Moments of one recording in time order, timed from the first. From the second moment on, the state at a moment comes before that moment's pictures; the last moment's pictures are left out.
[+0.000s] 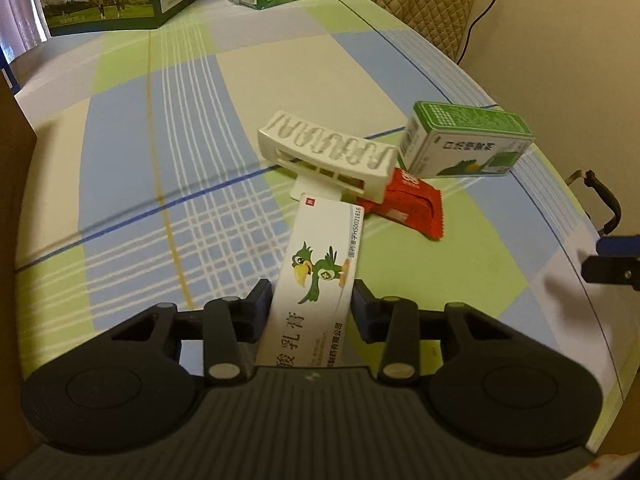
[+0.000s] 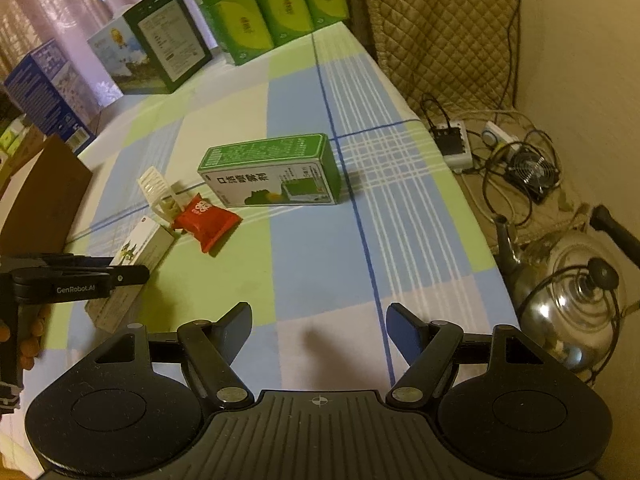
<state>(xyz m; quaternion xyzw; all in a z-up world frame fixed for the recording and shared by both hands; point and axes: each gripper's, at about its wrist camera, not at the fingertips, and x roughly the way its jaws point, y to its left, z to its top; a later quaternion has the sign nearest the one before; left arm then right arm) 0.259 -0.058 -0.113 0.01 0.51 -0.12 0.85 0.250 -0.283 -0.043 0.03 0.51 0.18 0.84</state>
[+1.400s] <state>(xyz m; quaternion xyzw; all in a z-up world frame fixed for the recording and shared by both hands) 0.200 0.002 -0.063 -0.10 0.47 0.05 0.87 0.348 -0.189 -0.068 -0.24 0.48 0.38 0.75</state>
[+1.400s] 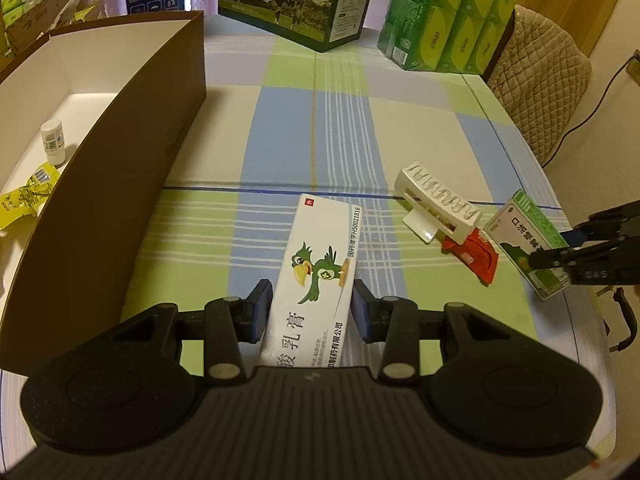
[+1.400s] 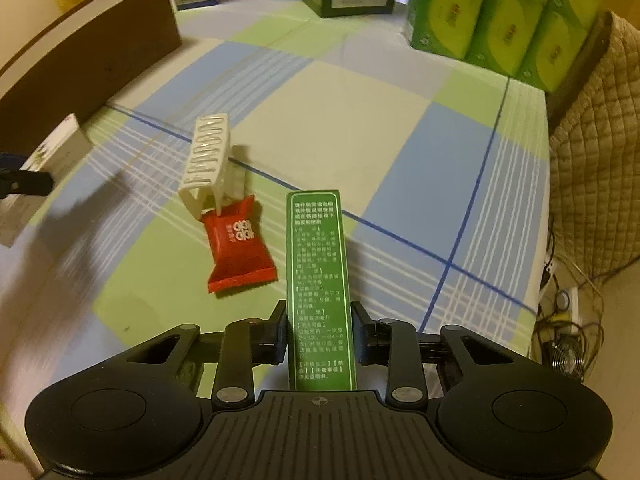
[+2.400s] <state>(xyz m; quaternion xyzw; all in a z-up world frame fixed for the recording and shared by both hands) 0.160 0.016 -0.017 -0.11 0.42 0.02 0.90 0.255 -0.187 -0.001 -0.11 0.44 0.36 0.81</state>
